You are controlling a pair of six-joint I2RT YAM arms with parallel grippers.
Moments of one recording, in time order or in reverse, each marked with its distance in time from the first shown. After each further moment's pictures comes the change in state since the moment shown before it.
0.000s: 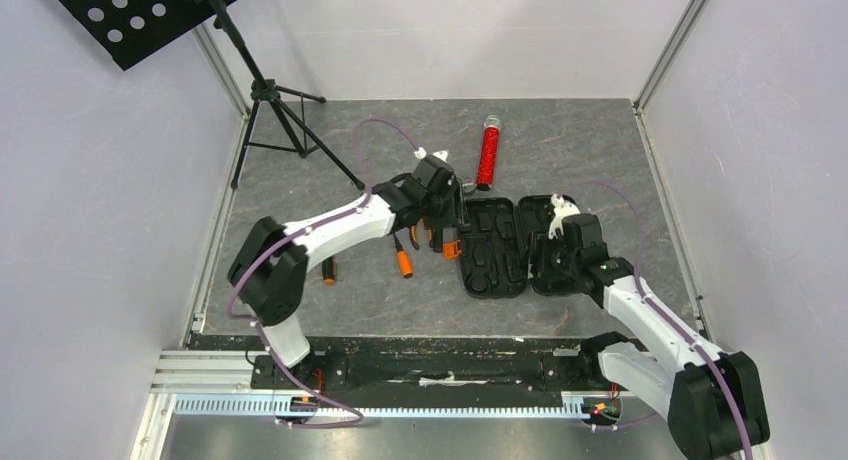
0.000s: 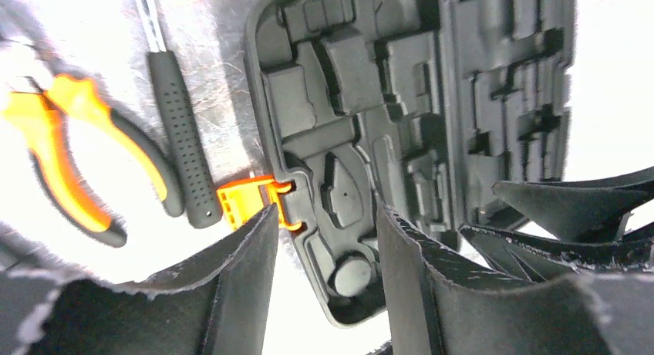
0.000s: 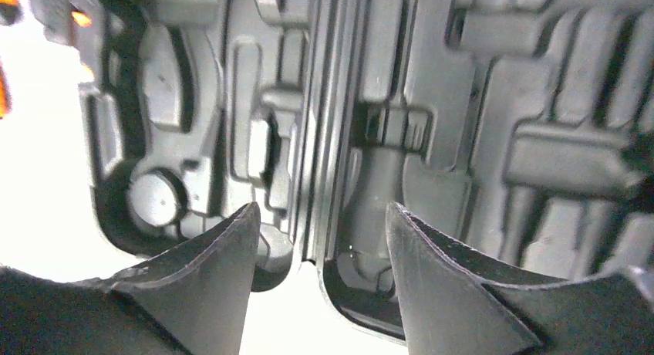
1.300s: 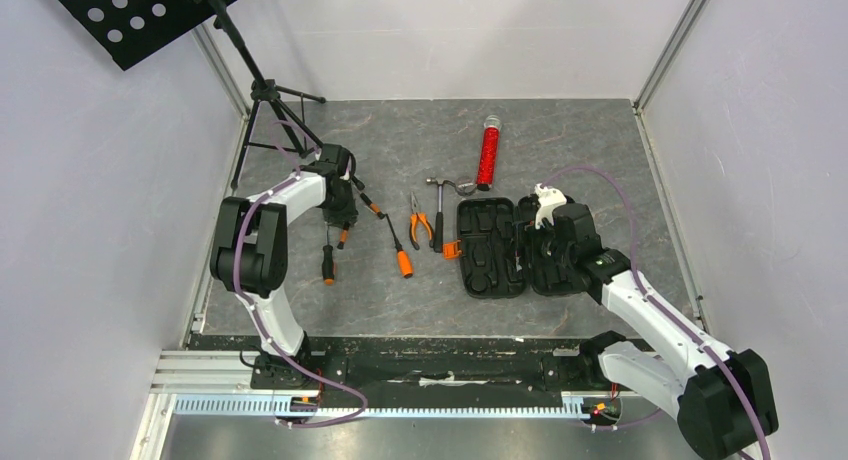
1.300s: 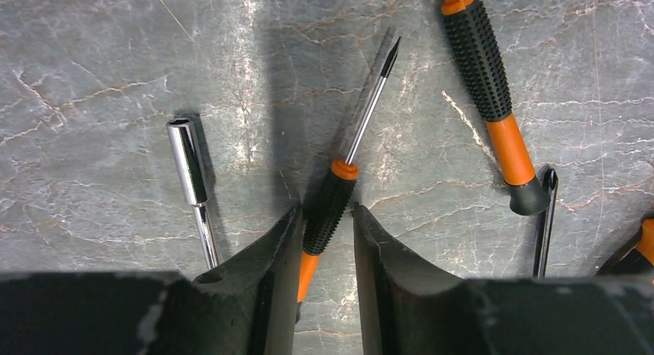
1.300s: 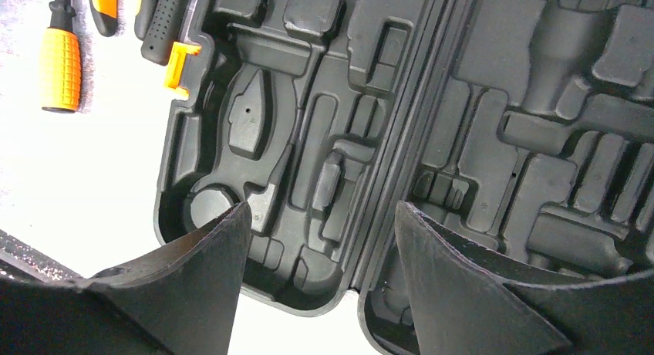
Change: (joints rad) left arm 0.591 0.048 -0.111 -0.221 -0.093 0.391; right arm 0.112 -0.010 0.125 0.000 0.028 -0.085
